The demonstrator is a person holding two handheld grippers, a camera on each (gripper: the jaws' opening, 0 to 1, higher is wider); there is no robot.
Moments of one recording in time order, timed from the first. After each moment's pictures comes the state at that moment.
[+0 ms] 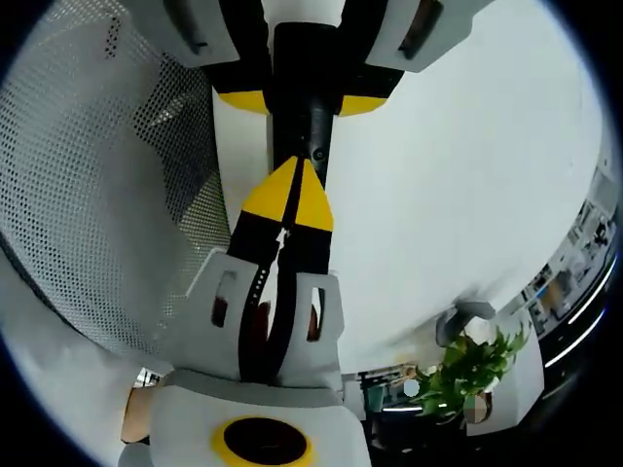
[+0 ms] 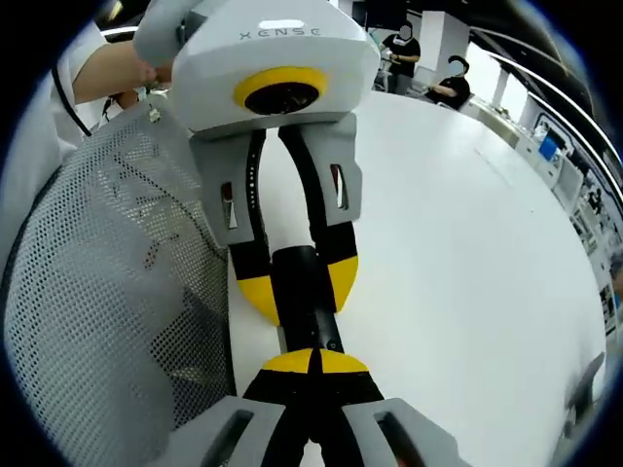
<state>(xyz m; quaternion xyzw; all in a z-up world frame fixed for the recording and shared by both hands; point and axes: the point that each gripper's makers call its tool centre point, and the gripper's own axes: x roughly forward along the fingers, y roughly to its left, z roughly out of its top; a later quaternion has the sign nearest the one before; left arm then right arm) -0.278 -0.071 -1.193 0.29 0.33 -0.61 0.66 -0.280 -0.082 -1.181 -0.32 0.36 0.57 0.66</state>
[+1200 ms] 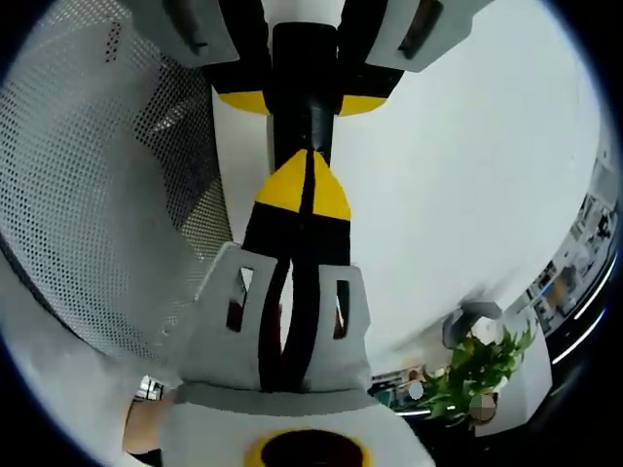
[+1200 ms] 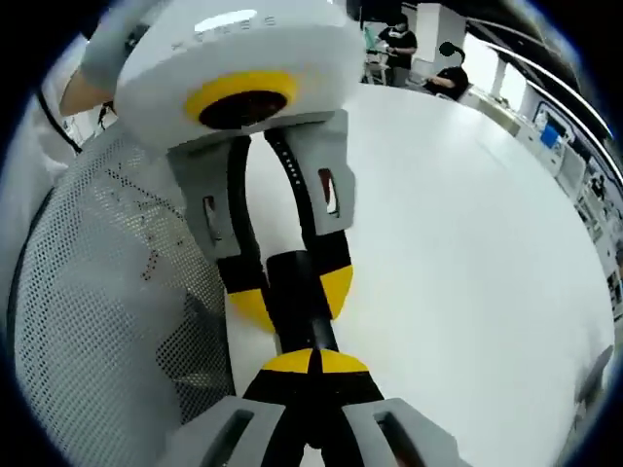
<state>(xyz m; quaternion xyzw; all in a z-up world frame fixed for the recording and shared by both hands) -0.278 -0.071 -1.193 0.31 0.34 -0.61 0.65 -0.272 -0.079 -1.180 -0.27 0.42 0.57 0.65</state>
